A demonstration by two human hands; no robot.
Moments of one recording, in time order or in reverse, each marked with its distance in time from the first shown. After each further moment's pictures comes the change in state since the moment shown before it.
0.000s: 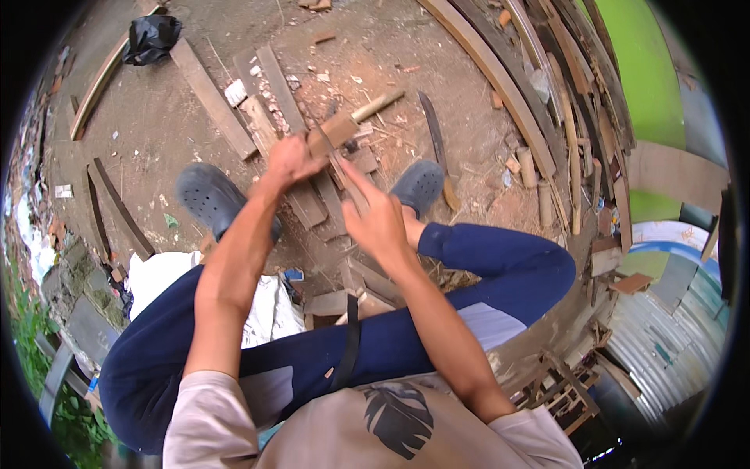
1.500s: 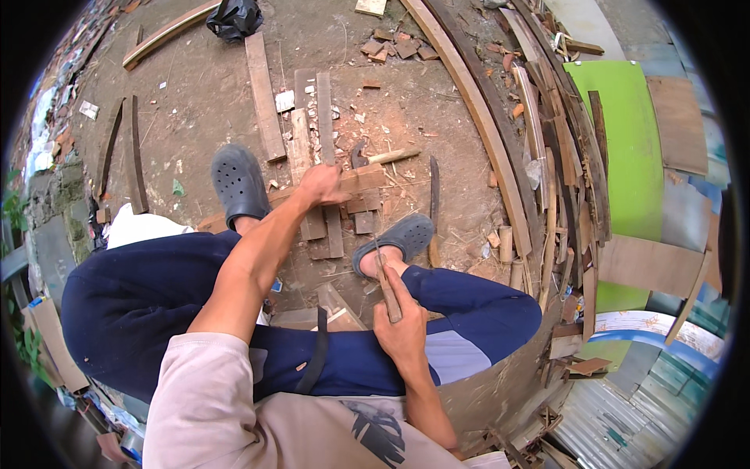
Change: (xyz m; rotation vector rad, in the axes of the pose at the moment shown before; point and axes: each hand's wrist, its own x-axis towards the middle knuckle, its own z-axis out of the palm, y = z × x) left_hand -0.005 0.004 0.019 -0.016 0.057 0.098; right_hand -0.143 -0.032 -0.046 -0.171 0.028 -0.054
